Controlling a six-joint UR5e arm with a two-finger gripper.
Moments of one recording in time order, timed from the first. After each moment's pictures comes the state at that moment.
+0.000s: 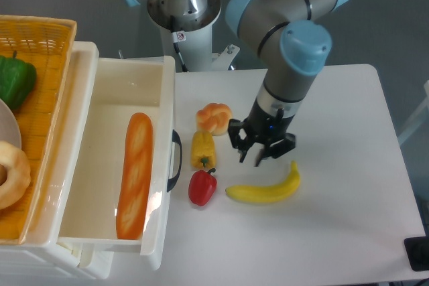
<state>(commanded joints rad) 2.56 -1.91 -1.56 -1.25 1.24 0.65</state>
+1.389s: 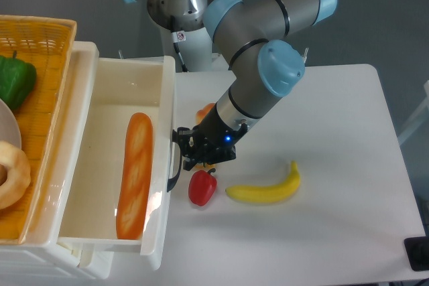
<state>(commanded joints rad) 2.50 -1.90 -1.53 -1.36 1.00 0.56</state>
